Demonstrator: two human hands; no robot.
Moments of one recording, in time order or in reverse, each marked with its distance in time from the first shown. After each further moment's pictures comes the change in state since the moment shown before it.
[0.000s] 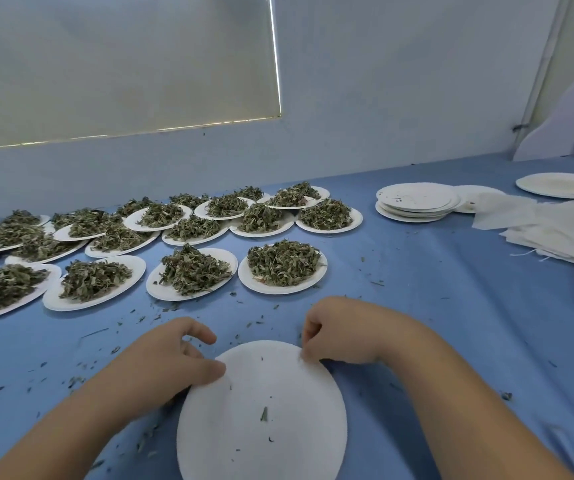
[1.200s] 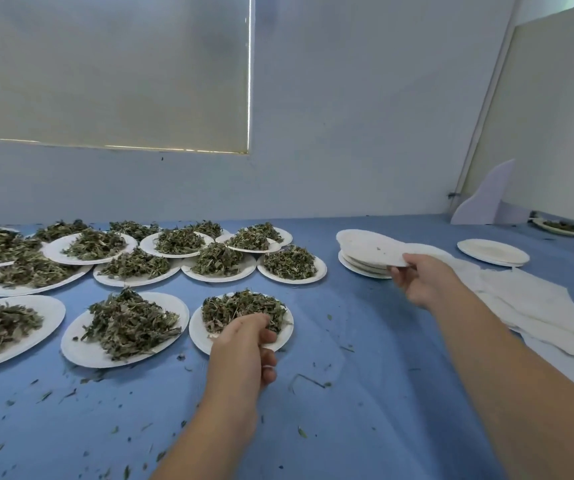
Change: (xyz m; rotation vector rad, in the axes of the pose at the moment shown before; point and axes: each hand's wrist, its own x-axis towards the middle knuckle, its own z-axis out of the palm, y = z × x) left_hand 0.096 0.088 0.098 -1.178 0.068 0.056; right_hand 0.081 0.161 -0.152 1.612 0.878 0.138
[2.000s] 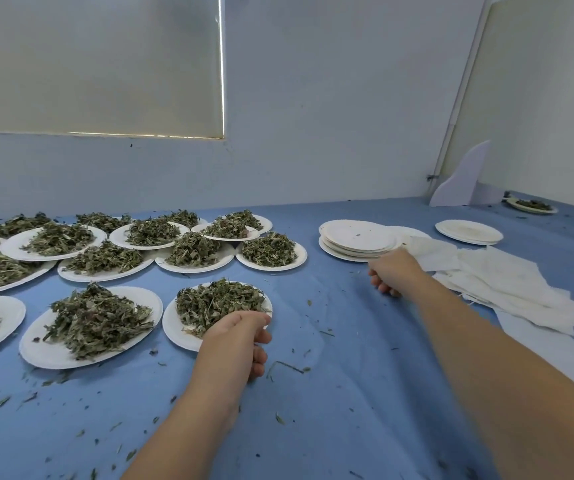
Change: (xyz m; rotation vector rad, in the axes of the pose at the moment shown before) left_hand 0.001 -0.007 0.008 0.235 -0.110 0.002; right_hand 0.007 0.015 -0.012 -1.115 0.150 -0.068
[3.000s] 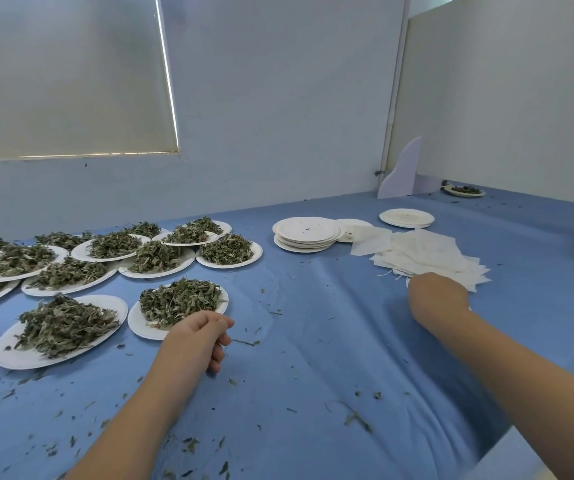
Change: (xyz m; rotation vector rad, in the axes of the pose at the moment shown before) left_hand -0.027 -0.006 -0.009 0.269 -0.131 0.147; right_hand -0.092 0.106 -0.092 -1.109 0.297 -0.084
